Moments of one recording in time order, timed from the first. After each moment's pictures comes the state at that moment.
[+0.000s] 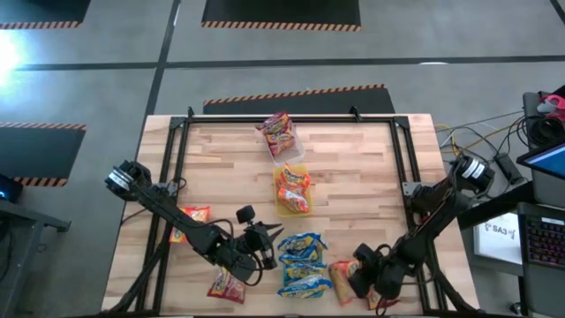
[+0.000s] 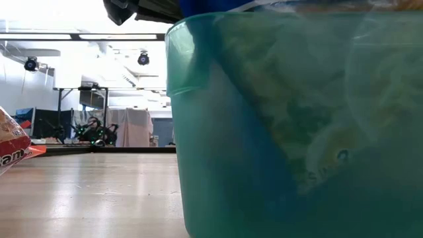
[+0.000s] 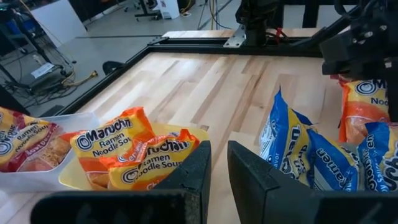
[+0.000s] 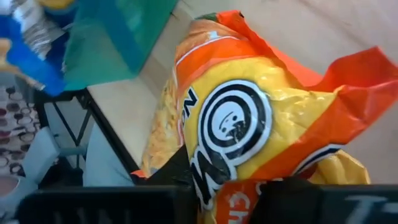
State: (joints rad) left arm -0.60 1.72 1.13 -0.09 -1.01 -0.45; right arm 0.92 1.60 0.76 -0.12 0.30 1.76
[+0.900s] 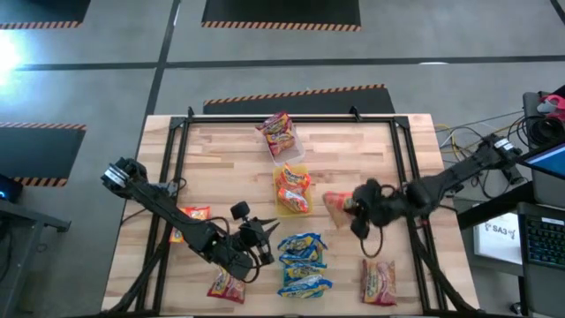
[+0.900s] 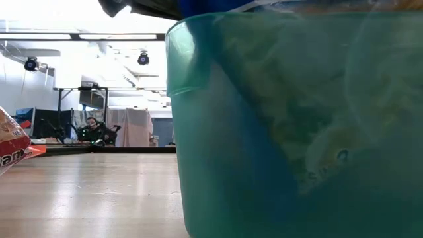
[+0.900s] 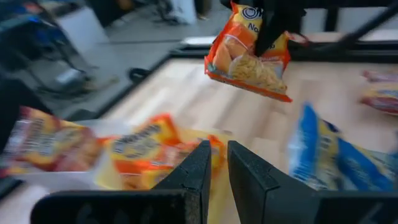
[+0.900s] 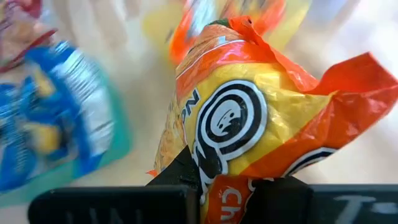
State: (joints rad) left arm -0.60 1.67 1.13 -0.17 -1.08 -0.46; right arm 0.44 1.06 0.76 -0.59 0.43 0.79
